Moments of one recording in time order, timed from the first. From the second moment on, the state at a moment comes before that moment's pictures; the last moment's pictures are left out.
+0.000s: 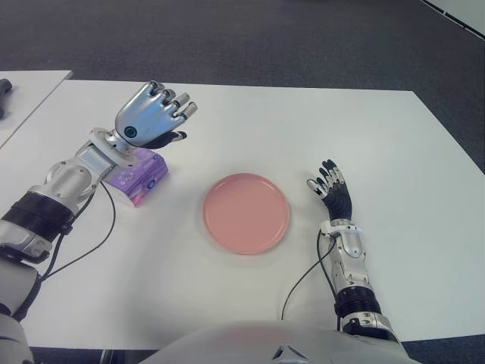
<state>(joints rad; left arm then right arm) -0.55 0.94 -0.52 0.25 1.26 -0.17 0.87 -0.10 -0.05 -0.18 0.49 0.12 -0.38 0.11</state>
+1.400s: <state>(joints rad) -0.43 0.92 -0.35 -0.20 1.26 0.01 -0.10 -0.10 -0.05 -0.18 0.48 0.12 -0.39 0.11</state>
